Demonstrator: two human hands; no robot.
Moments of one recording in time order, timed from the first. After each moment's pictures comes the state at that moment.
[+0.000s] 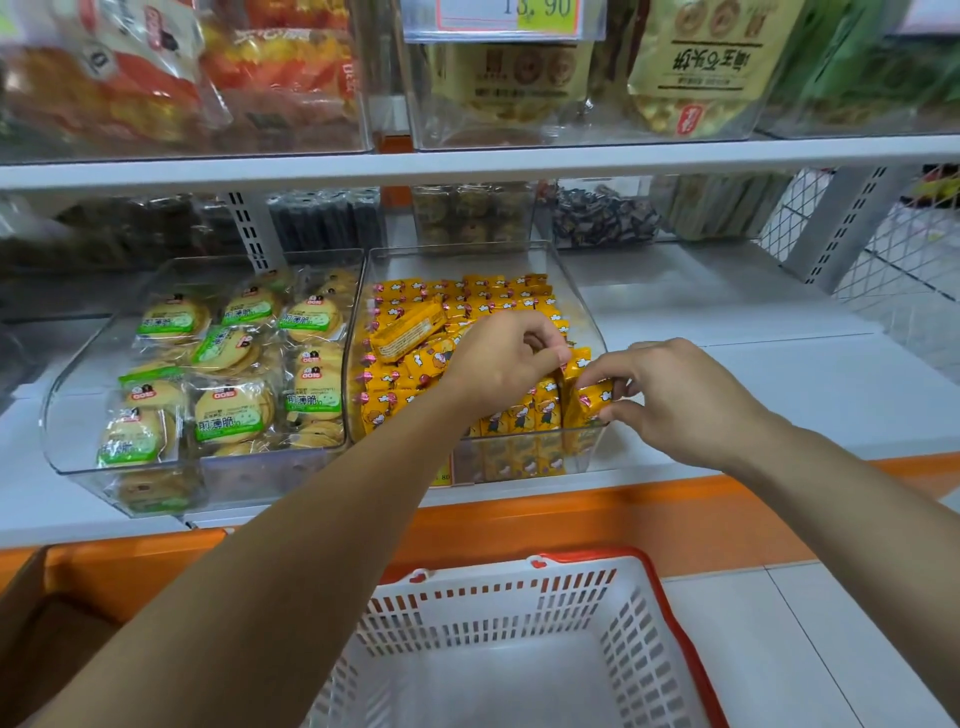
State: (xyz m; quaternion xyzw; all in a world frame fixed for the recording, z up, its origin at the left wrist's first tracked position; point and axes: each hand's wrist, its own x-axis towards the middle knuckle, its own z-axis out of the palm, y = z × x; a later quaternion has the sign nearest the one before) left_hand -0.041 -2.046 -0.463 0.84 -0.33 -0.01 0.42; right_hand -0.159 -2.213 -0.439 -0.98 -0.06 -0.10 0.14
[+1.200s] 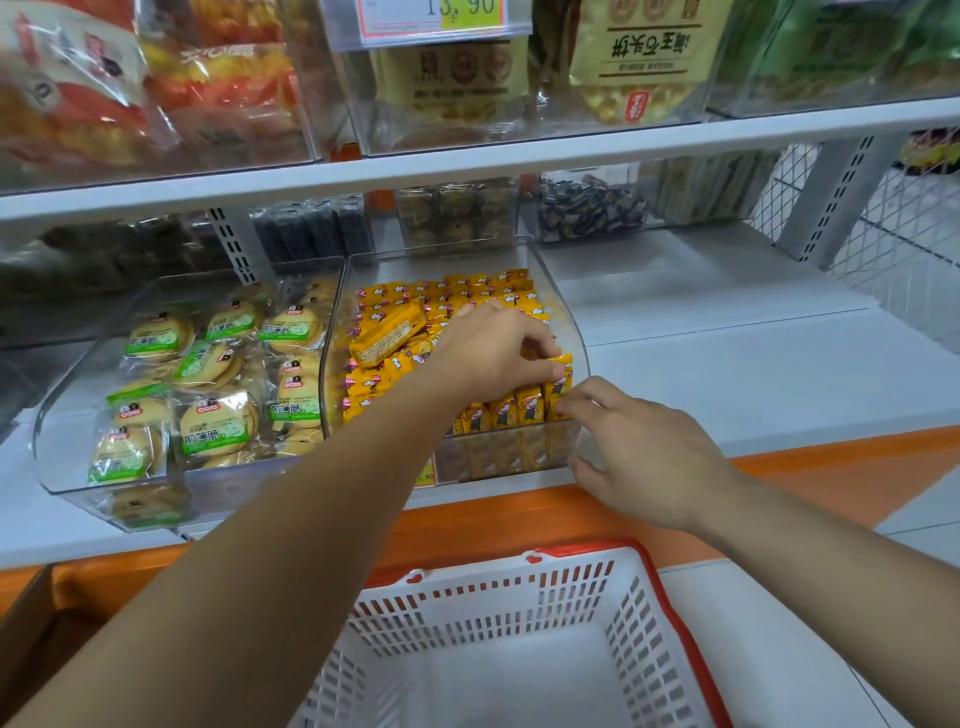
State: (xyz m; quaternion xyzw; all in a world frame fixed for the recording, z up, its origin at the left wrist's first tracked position) left_hand -0.030 -2.062 -0.457 0.90 -0.40 0.05 0.17; right_hand -0.186 -2.198 -0.484 -0.99 -0.05 -0.08 0.04
